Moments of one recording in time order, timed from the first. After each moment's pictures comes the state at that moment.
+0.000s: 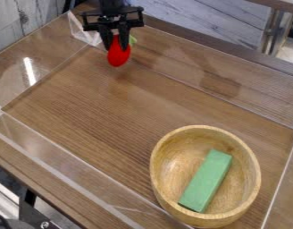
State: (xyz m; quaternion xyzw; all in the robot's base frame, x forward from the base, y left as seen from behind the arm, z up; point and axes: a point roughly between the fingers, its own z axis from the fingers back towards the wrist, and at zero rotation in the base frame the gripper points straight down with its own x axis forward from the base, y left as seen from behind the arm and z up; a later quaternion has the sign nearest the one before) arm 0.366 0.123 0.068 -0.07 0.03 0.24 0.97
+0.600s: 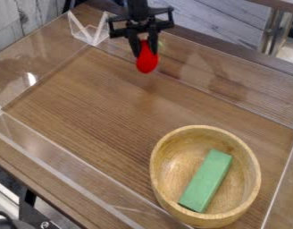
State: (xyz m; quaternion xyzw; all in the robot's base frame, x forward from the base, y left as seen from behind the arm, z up) arm 0.367 0.071 0.074 -0.10 0.02 0.31 0.95
